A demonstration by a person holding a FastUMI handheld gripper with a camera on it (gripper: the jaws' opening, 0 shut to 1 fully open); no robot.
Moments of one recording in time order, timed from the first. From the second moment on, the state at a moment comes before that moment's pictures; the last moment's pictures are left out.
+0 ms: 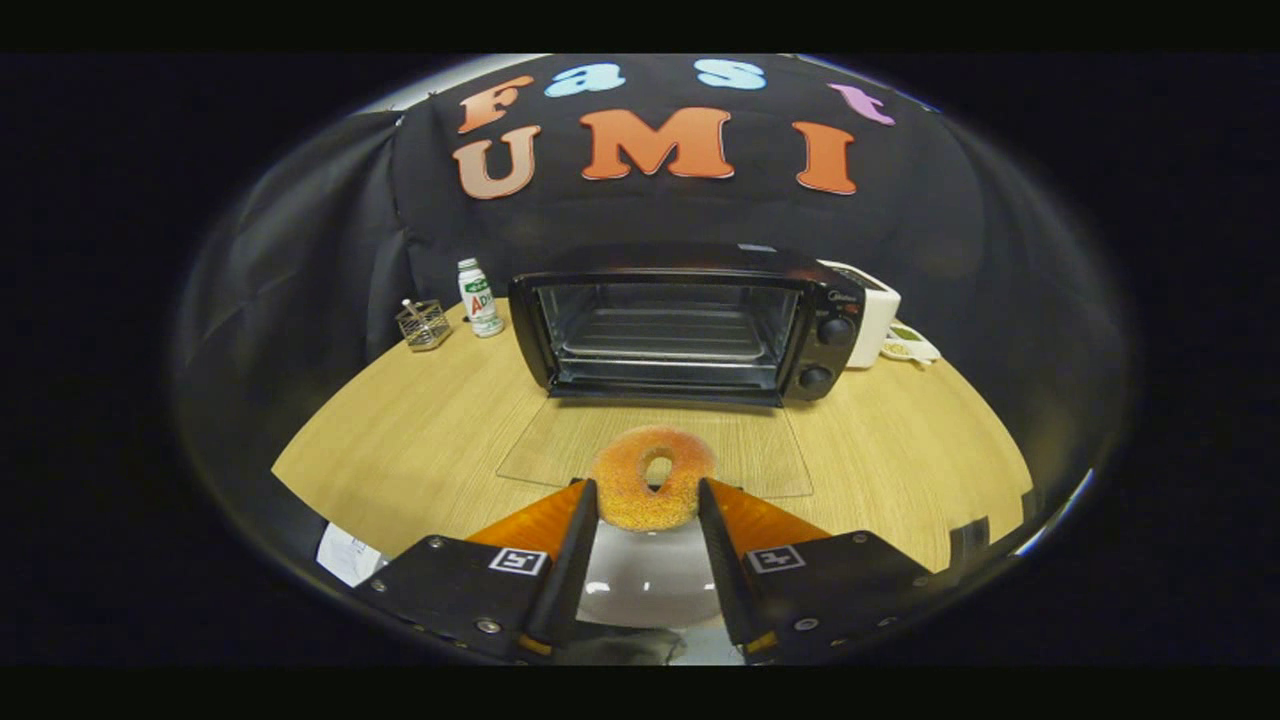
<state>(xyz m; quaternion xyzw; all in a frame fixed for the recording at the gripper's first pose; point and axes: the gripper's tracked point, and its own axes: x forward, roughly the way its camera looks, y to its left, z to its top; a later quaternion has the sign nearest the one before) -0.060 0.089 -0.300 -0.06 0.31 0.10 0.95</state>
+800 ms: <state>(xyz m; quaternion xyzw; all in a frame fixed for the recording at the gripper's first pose) 0.078 0.135 -0.292 0.02 0.27 0.09 0.96</state>
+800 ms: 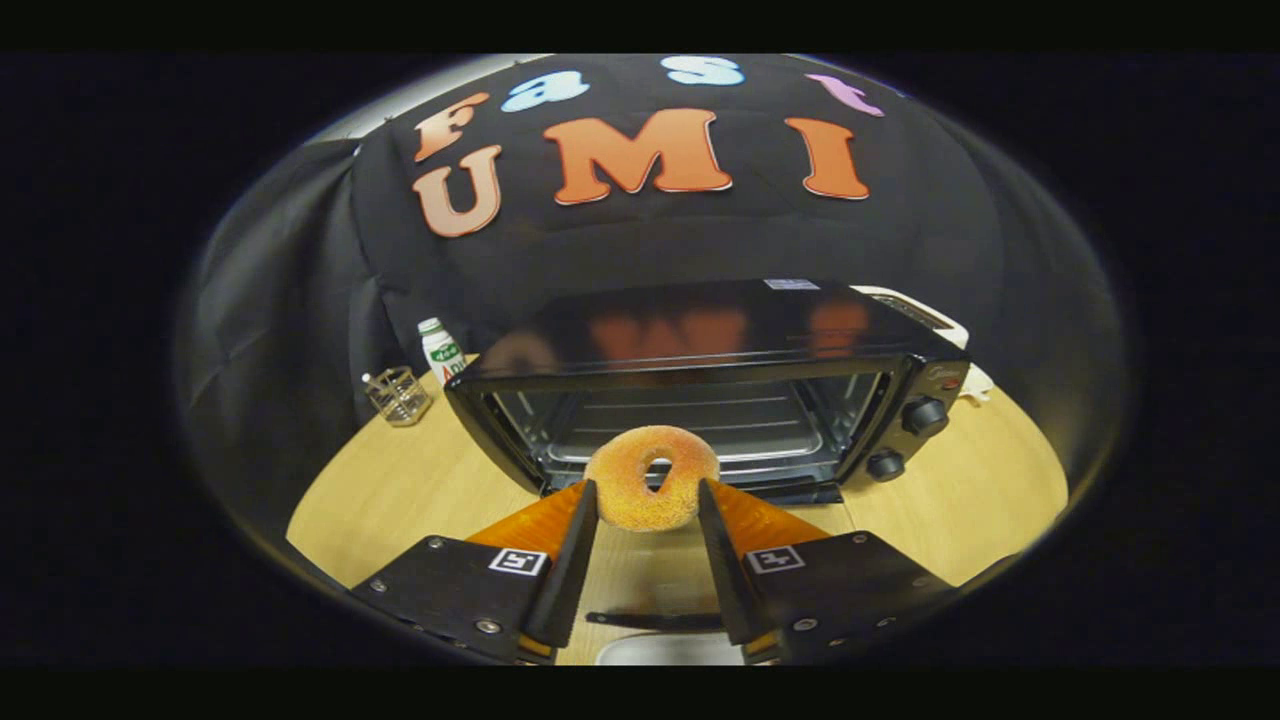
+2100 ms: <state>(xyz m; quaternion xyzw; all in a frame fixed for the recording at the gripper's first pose) 0.038 0.100 -0.305 0.04 0.25 0.03 0.97</state>
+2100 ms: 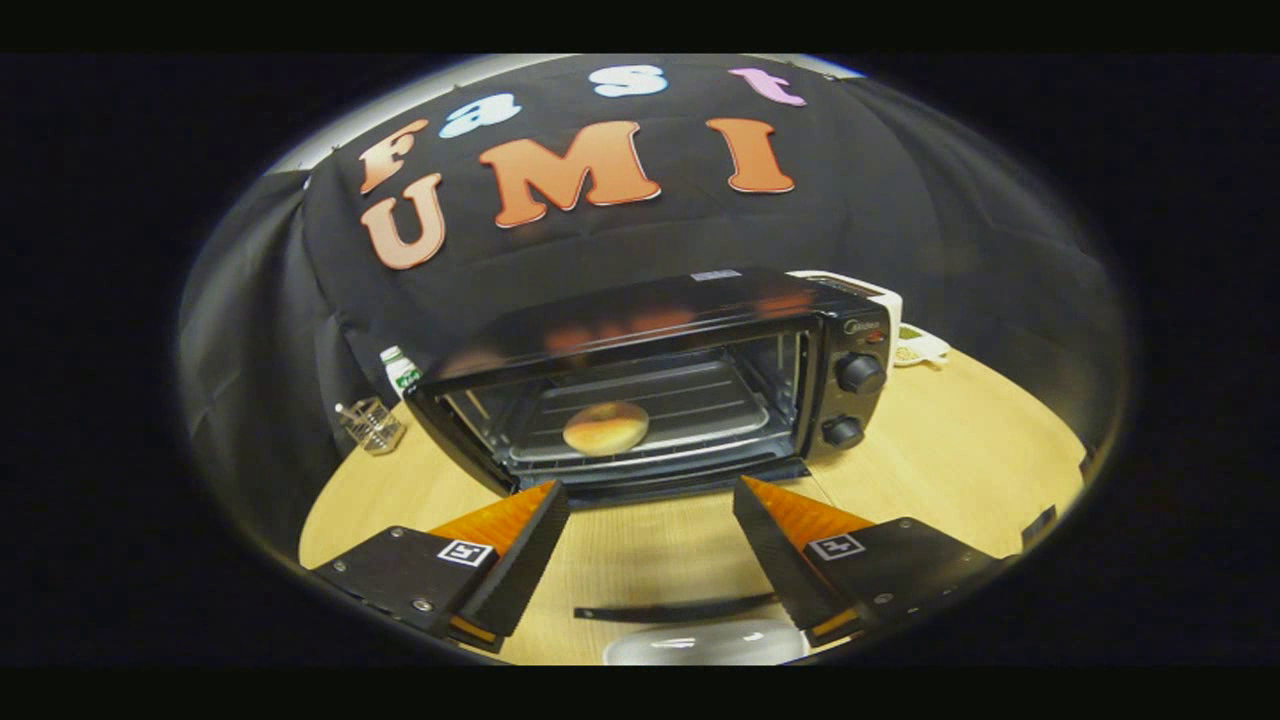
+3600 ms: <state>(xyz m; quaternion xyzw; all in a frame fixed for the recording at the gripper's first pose) -0.049 0.080 -0.404 -0.05 0.35 0.04 0.93</state>
